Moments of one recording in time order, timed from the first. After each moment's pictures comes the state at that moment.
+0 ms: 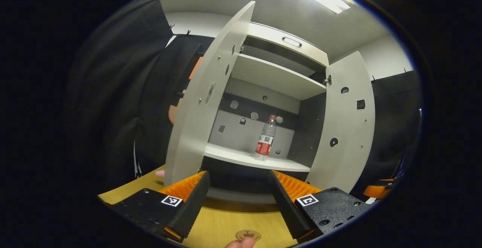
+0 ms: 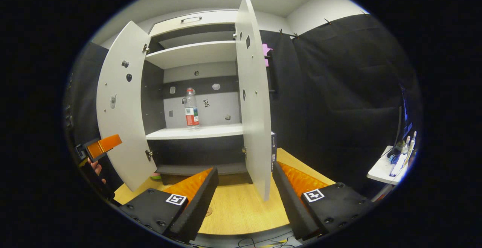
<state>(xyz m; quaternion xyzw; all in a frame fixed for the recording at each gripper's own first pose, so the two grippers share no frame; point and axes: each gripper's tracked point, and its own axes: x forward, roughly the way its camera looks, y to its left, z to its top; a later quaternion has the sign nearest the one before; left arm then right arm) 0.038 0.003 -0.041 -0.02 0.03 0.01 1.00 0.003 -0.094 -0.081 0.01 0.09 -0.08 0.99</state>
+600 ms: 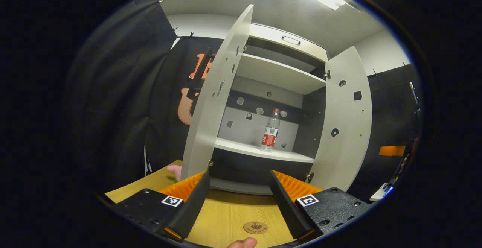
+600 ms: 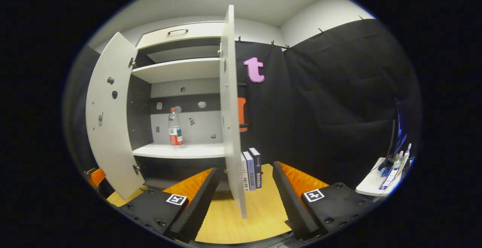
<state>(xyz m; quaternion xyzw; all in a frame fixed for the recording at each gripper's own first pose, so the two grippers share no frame) 0.004 0.006 -0.055 -0.01 0.04 0.01 1.00 0.027 -0.186 0.020 0.01 0.02 -0.13 0.99</state>
